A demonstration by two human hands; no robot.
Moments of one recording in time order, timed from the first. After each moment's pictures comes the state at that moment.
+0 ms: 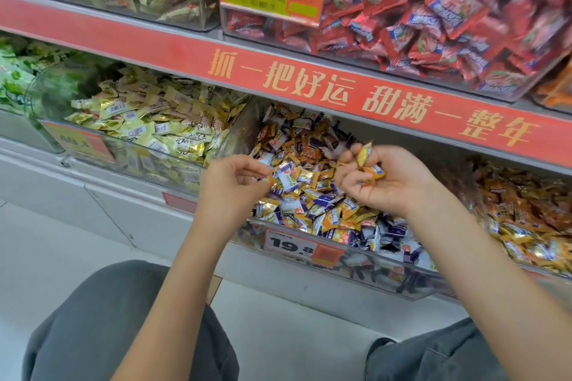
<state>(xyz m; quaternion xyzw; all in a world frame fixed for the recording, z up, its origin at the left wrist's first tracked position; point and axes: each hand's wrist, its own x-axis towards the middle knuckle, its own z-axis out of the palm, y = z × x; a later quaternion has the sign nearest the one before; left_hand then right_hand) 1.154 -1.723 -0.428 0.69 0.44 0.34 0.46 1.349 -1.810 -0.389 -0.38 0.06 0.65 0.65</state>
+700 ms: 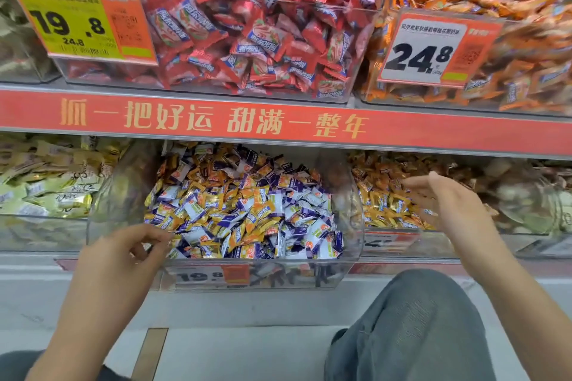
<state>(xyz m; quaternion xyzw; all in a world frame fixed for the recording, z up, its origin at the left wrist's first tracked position) 1.140 -1.757 -0.427 0.82 0.42 0.28 0.27 1.425 -1.999 -0.393 -0.81 -0.19 0.11 0.55</state>
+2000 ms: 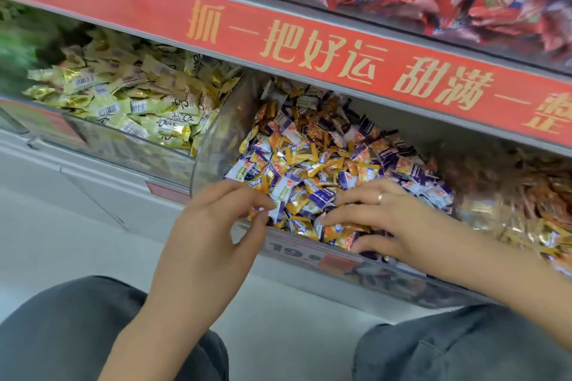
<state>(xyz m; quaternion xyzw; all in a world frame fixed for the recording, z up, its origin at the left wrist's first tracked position) 1.124 -1.753 -0.442 0.83 0.36 0.32 0.27 1.369 -1.845 -0.440 -0.62 -0.76 0.16 0.09</state>
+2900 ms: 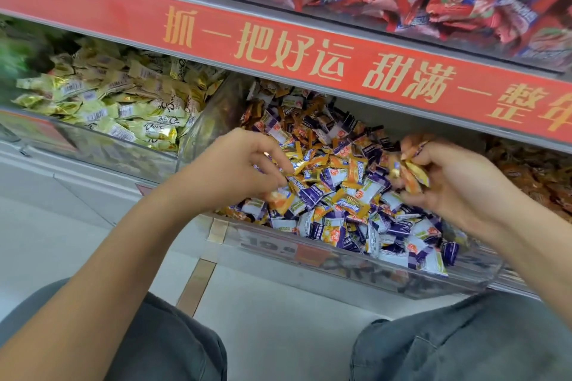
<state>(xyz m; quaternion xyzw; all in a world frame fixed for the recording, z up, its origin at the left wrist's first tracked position) 1.177 -1.702 -0.400 0.82 0.33 0.08 0.47 1.398 -1.846 -0.400 -0.65 -0.18 0.46 0.57</state>
